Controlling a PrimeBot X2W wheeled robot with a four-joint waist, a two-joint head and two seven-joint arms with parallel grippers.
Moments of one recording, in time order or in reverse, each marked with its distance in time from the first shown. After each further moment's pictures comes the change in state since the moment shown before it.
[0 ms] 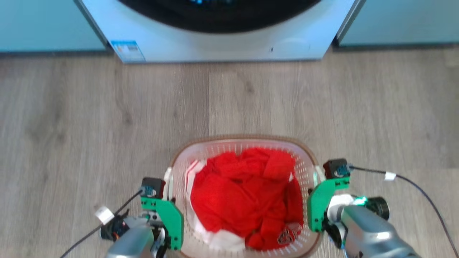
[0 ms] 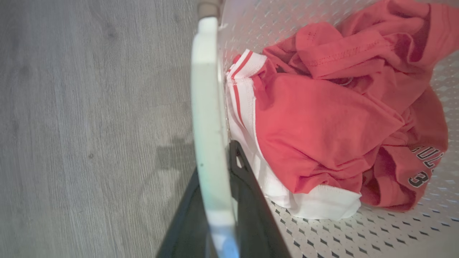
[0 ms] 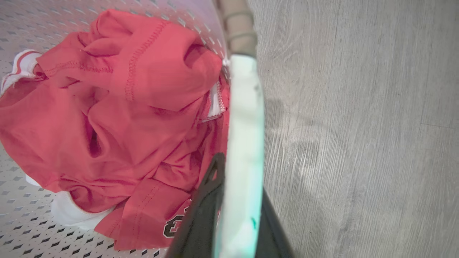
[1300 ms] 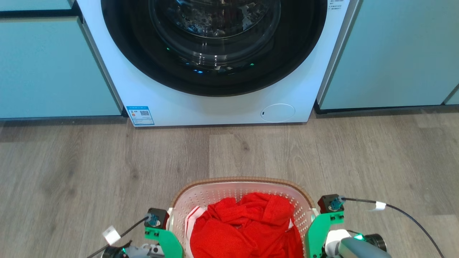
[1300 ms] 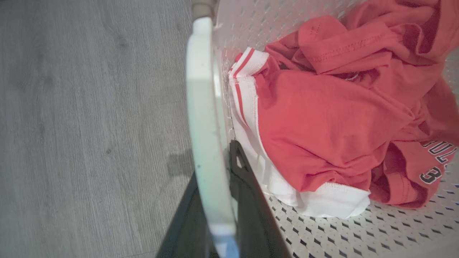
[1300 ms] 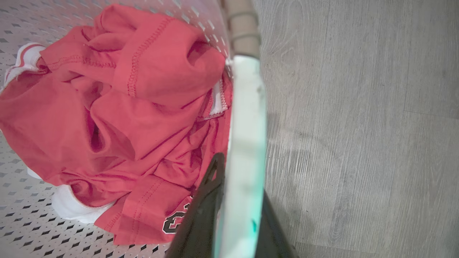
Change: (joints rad) left arm 0.091 0.001 -0.131 0.049 -0.078 -0.011 0.094; right arm 0.099 0.006 0.199 0.029 0.191 0.000 0.076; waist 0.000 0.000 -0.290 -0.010
